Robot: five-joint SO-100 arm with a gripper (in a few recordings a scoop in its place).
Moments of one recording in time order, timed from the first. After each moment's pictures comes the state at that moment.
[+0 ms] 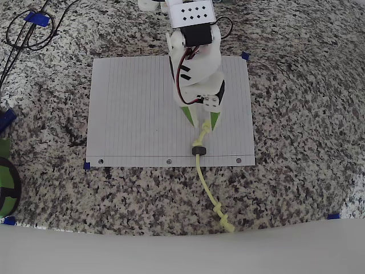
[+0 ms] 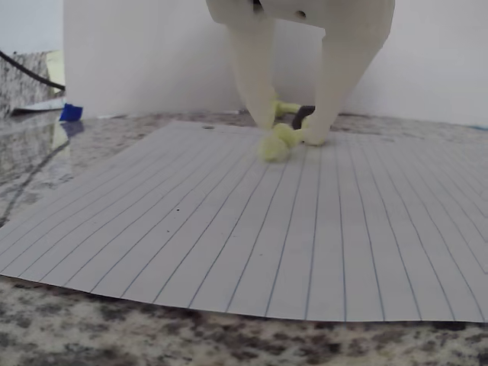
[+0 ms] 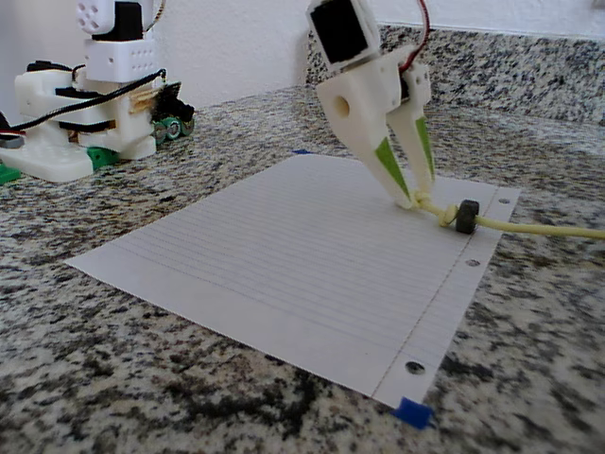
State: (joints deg) arm -13.4 85.6 118.1 29.9 -29.8
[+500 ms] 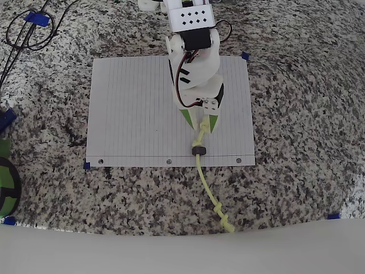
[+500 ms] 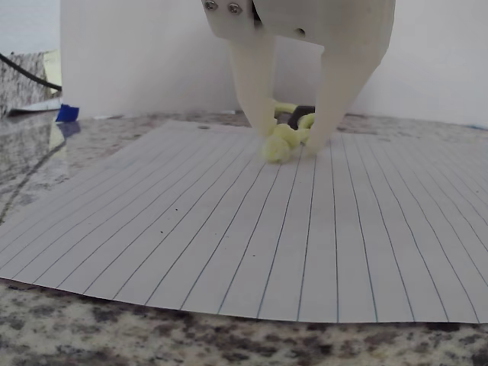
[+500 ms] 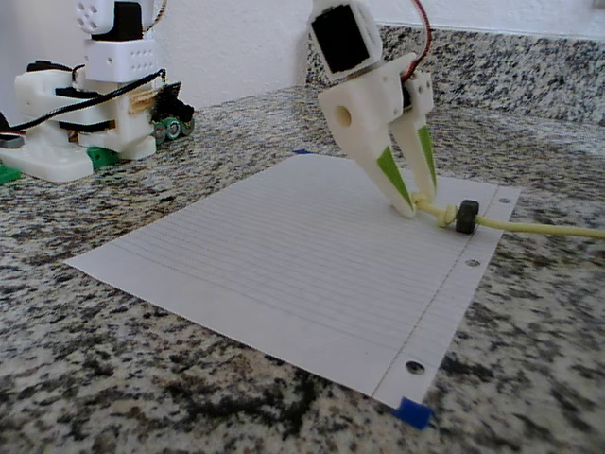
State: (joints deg) arm -13.3 83.0 117.6 27.6 -29.9
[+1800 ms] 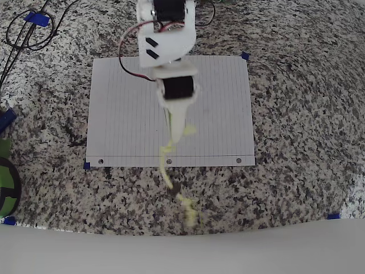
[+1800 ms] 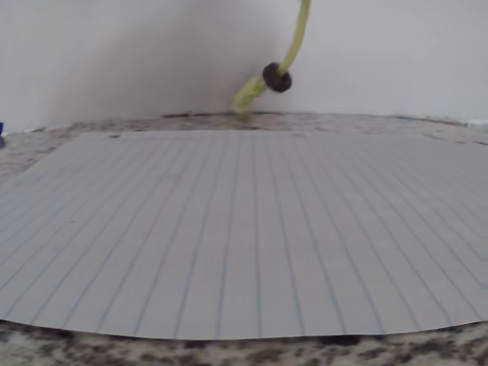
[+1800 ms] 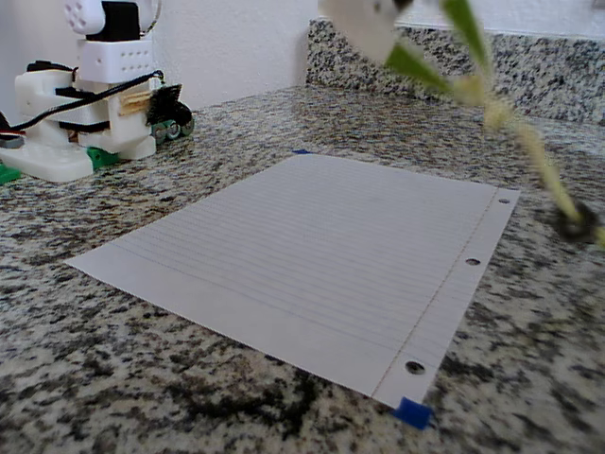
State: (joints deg) arm -3.0 103.7 116.8 24.2 -80.9
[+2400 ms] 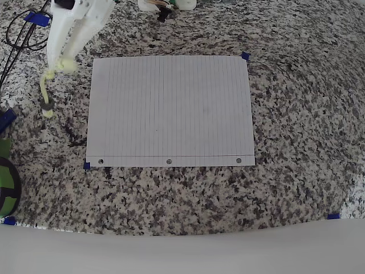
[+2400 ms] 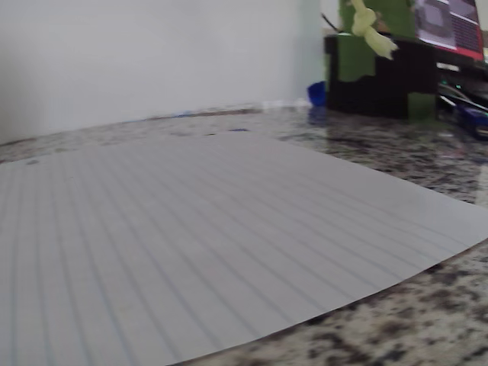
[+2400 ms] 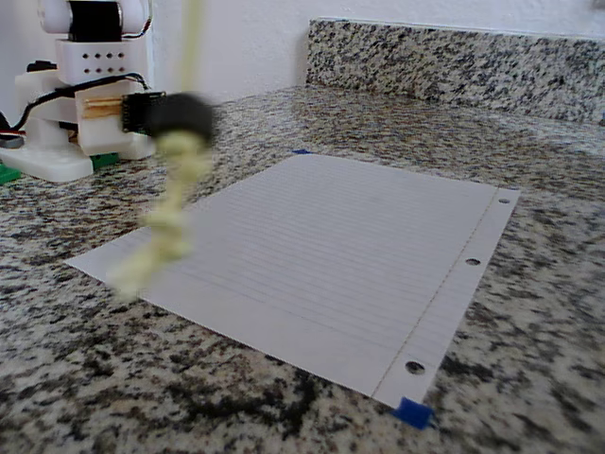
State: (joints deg) arm 25.6 137.4 126.9 27.9 -102.2
